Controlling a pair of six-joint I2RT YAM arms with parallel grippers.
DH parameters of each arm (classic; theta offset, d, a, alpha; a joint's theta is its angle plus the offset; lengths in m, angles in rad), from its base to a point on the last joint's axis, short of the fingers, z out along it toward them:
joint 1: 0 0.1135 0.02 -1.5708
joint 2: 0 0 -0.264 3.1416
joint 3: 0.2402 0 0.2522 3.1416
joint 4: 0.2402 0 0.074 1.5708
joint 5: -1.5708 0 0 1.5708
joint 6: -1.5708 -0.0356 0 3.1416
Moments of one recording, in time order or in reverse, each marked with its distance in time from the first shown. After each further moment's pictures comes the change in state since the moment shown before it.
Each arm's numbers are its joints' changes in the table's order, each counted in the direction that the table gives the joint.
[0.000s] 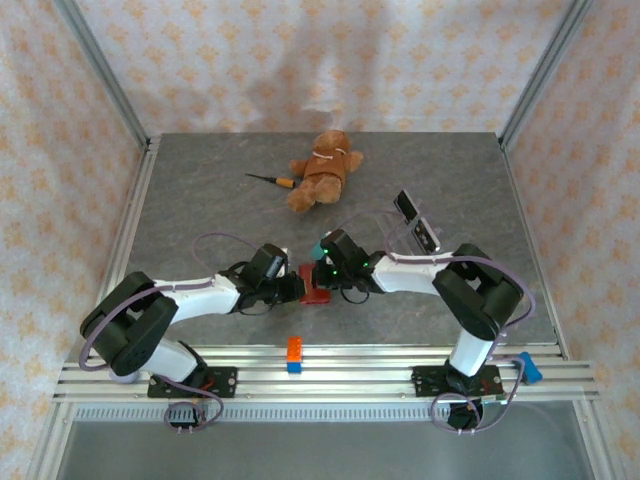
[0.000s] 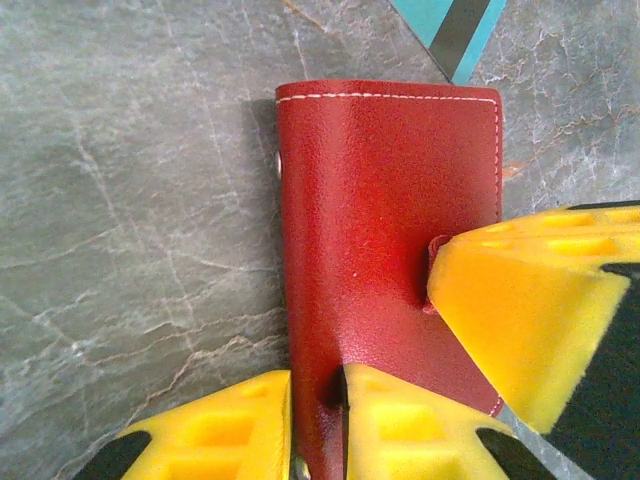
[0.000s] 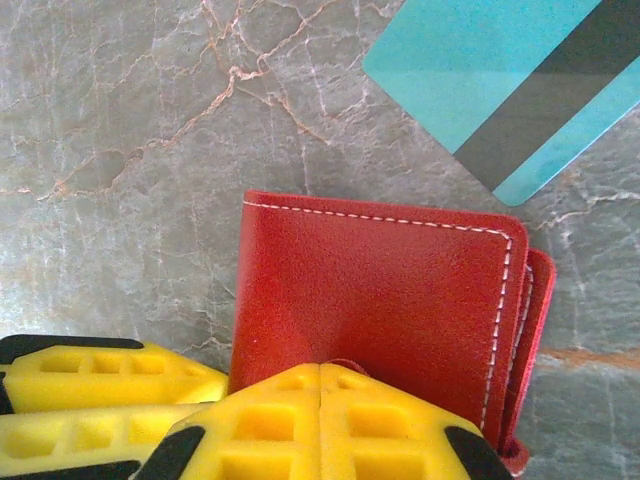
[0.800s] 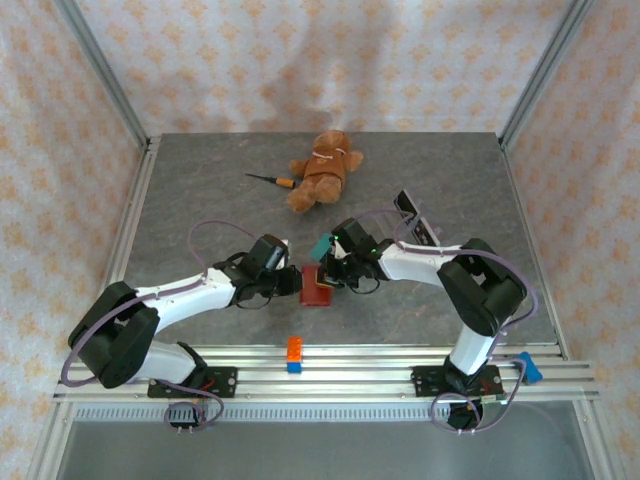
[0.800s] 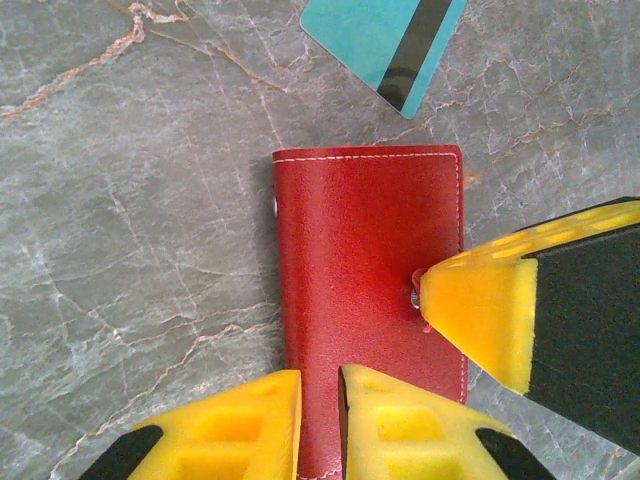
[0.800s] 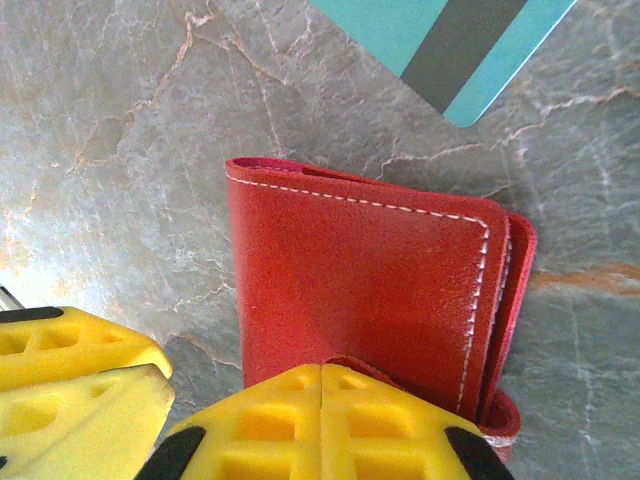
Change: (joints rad) left arm 0.000 -0.076 0.105 0.212 0.045 -0.095; right arm -0.097 0.001 0.048 0.136 0.246 -0.062
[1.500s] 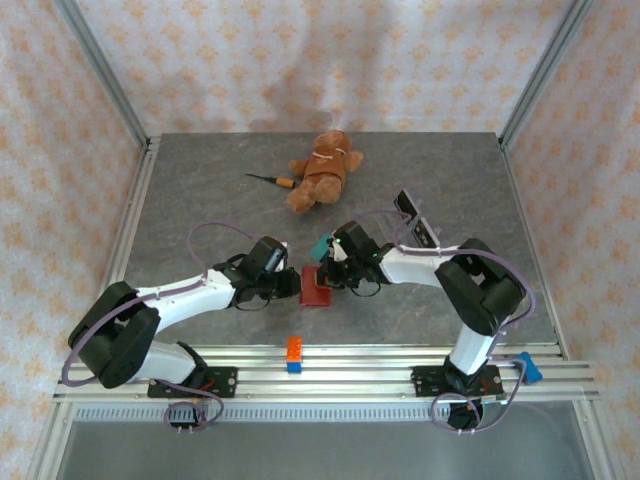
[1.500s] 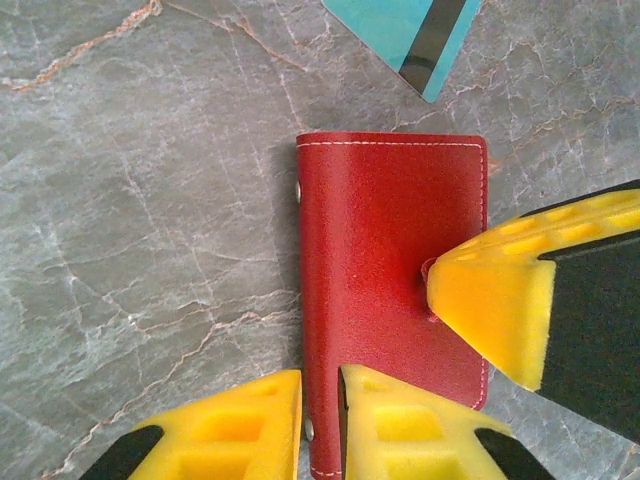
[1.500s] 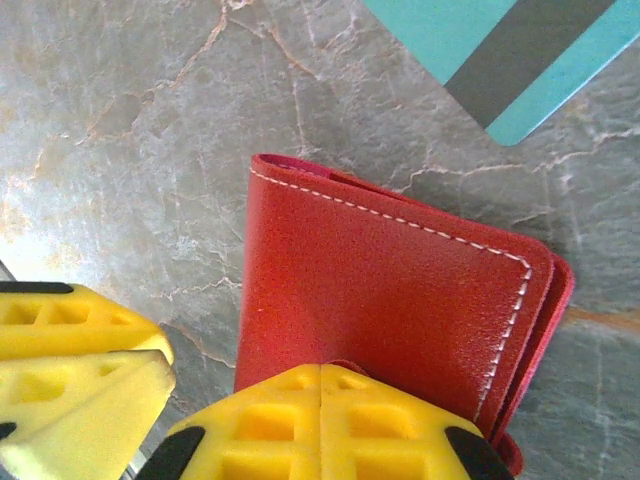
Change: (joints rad) left arm 0.000 0.000 -0.017 -0.001 0.001 0.000; right arm -0.003 0.005 -0.061 -0.114 0.020 0.101
